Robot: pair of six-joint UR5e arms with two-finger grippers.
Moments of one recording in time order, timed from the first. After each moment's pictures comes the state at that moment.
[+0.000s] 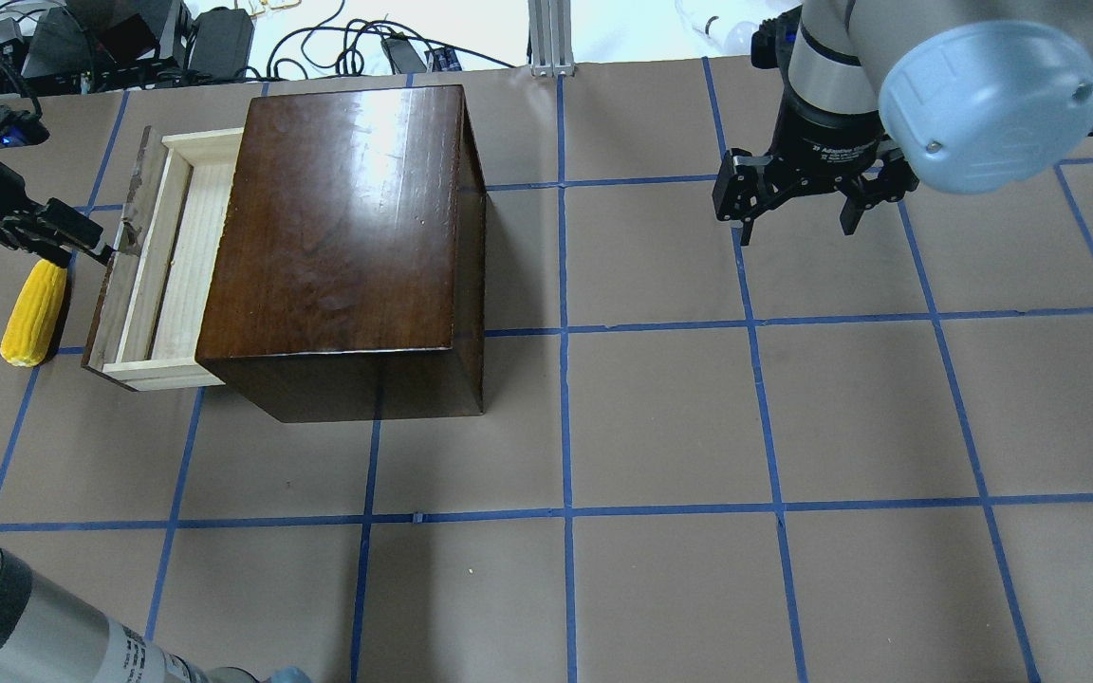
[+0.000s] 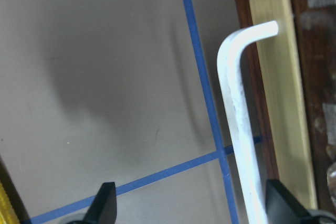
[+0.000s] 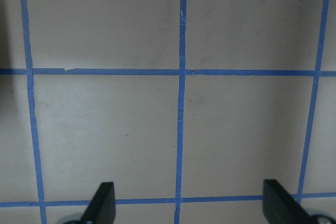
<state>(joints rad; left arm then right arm) -0.97 -2.05 -1.43 -1.43 1.40 0.84 1.65 -1.48 1.58 -1.63 -1.64 0.06</state>
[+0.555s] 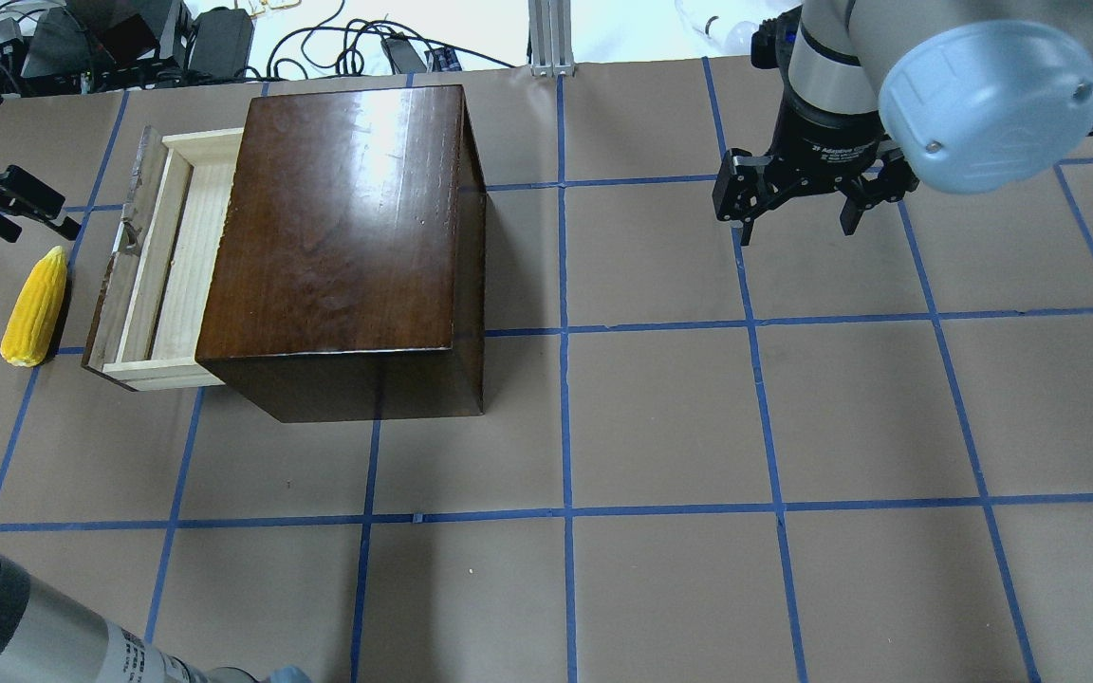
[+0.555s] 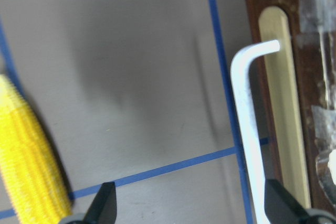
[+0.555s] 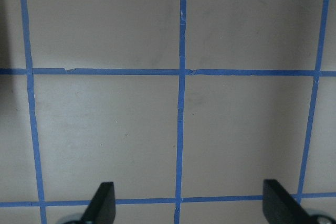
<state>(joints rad) -0.96 -2.04 -1.35 -1.42 1.46 0.71 1.65 -1.48 1.58 -1.62 -1.64 0.06</state>
